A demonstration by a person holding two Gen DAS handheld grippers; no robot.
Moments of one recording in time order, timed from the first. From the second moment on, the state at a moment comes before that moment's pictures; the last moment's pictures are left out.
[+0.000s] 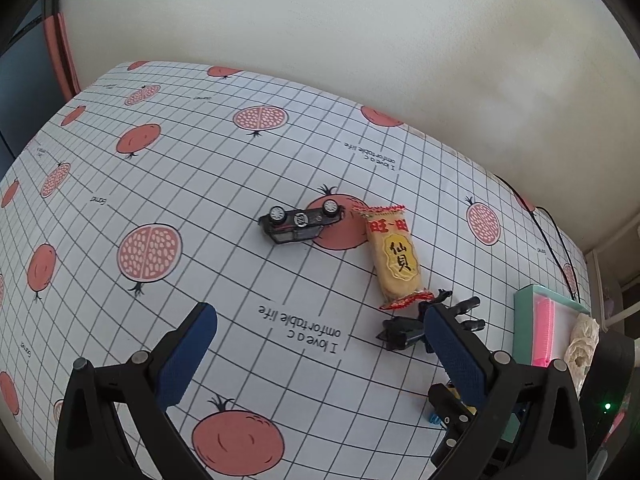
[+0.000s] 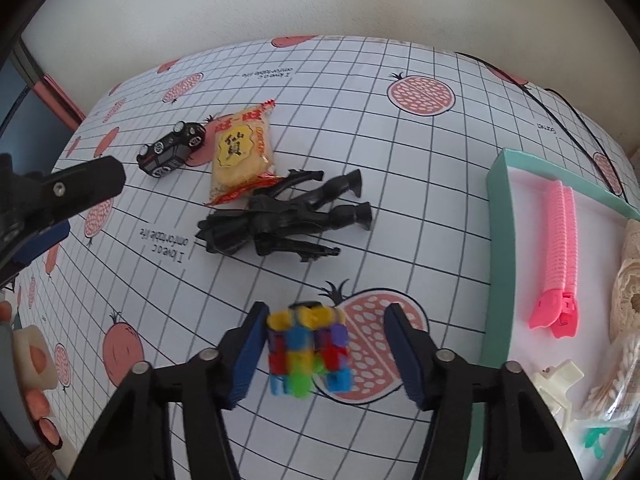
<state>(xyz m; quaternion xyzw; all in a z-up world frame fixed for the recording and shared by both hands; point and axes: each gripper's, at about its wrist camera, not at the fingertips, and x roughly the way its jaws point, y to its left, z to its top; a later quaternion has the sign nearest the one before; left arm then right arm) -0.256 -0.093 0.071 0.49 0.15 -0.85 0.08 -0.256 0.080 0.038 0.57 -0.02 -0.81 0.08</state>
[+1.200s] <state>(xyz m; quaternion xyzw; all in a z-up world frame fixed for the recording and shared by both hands) -0.298 -0.031 0.027 0.49 0.14 -0.86 0.04 -0.249 0.145 0.074 0.55 -0.08 -0.83 0.09</state>
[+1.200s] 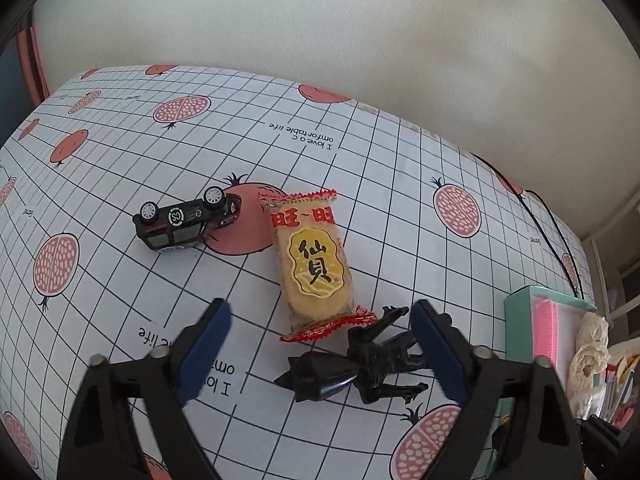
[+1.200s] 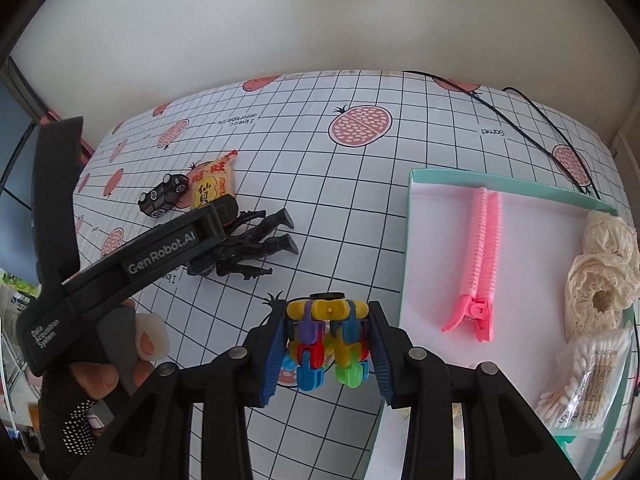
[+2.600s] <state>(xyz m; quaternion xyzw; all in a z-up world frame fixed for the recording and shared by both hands) -0.303 0.033 0.012 0.56 0.01 -0.83 -0.04 -0.245 0.180 0.082 0.54 -0.10 -0.83 0.07</state>
